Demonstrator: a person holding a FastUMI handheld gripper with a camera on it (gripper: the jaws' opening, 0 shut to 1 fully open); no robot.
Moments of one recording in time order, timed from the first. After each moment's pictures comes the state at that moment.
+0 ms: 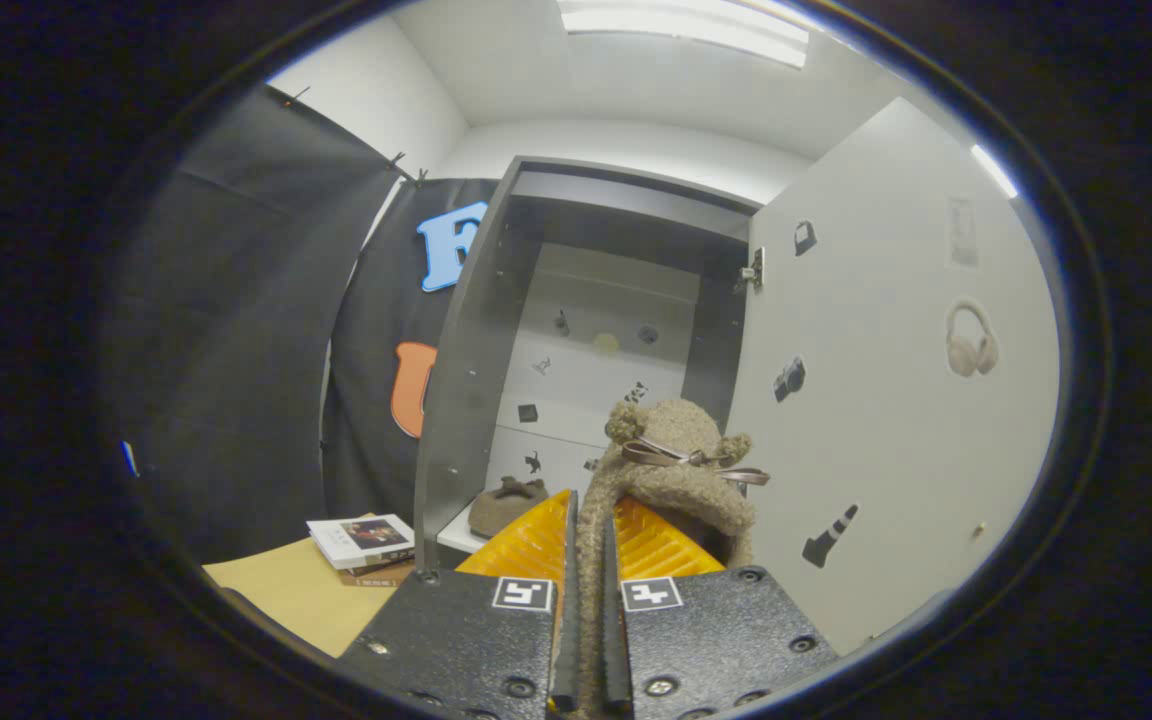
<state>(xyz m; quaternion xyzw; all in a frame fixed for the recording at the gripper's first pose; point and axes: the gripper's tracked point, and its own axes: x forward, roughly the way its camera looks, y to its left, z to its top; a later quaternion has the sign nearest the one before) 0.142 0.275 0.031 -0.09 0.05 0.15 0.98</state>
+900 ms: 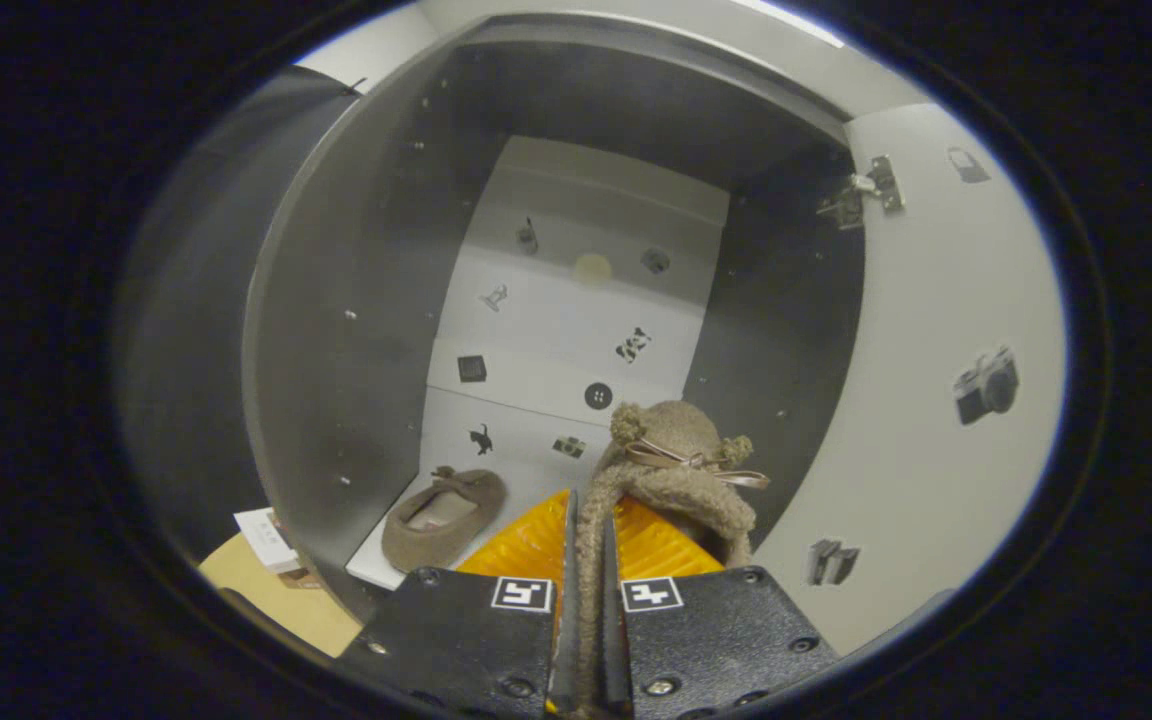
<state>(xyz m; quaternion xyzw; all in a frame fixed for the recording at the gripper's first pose) 0.343 0.315 -0.045 -0.13 0.17 0.10 0.97</state>
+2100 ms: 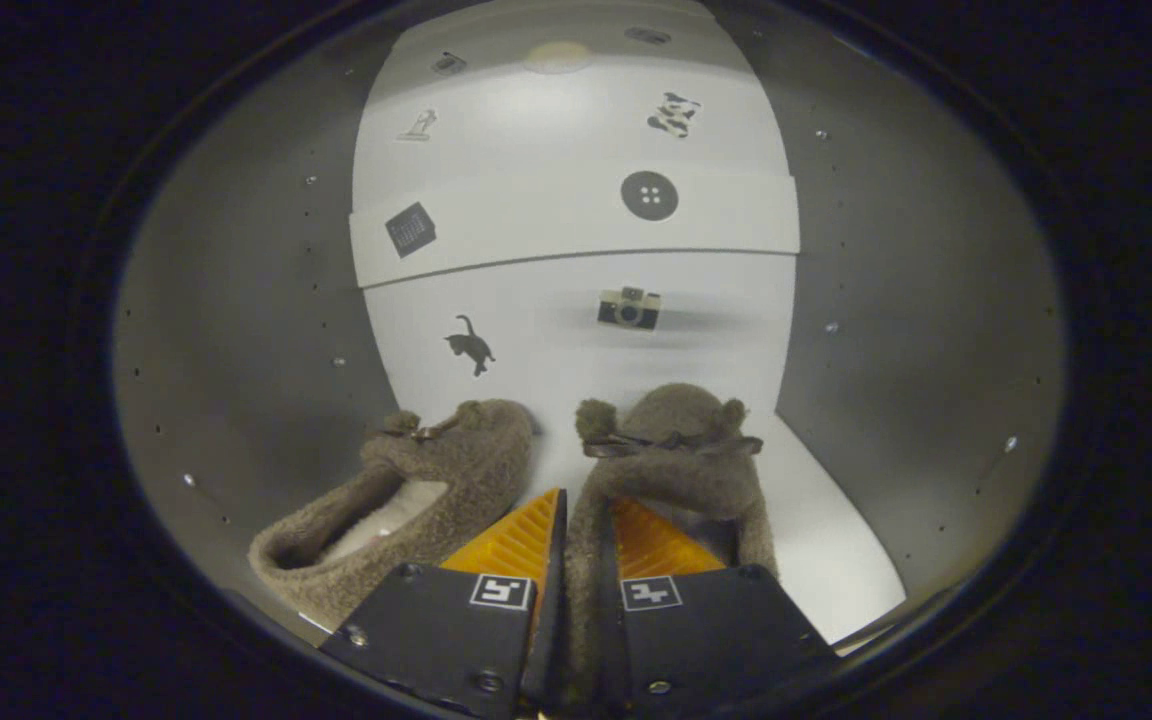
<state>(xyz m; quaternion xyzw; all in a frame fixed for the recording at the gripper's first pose) 0.443 0.375 -0.214 0.03 0.32 0.17 0.93</state>
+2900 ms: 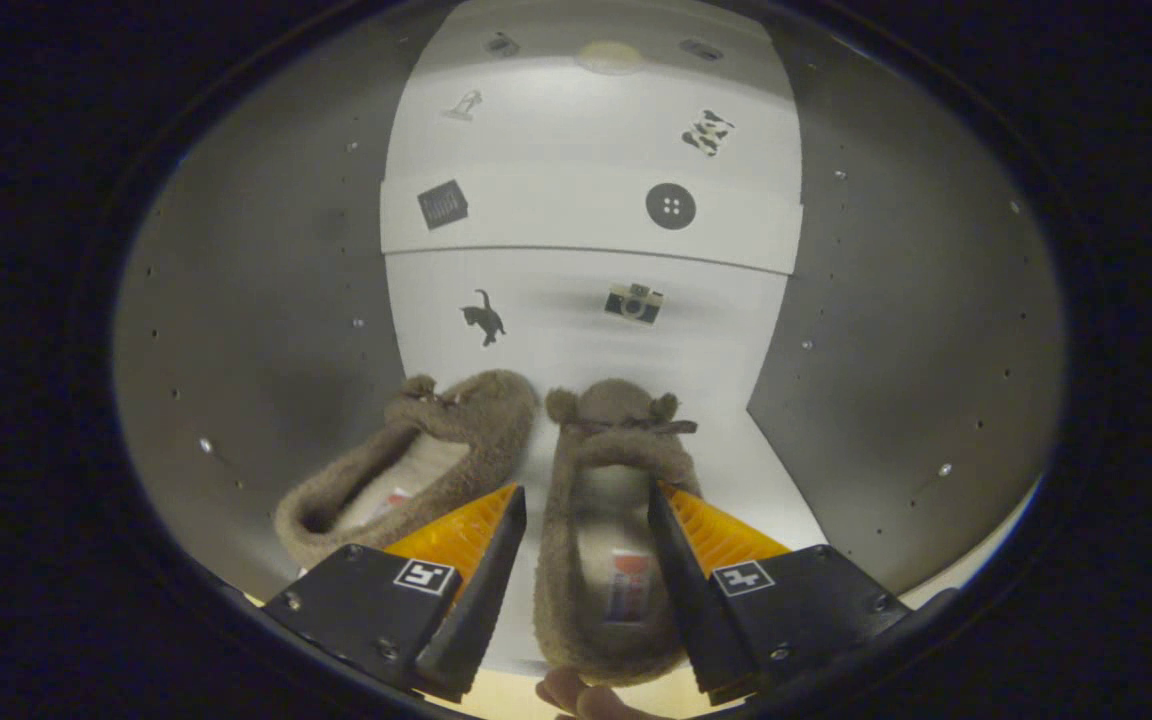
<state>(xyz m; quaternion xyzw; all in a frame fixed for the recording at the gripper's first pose) 0.417 0.346 -0.194 -0.09 0.33 0.13 0.93</state>
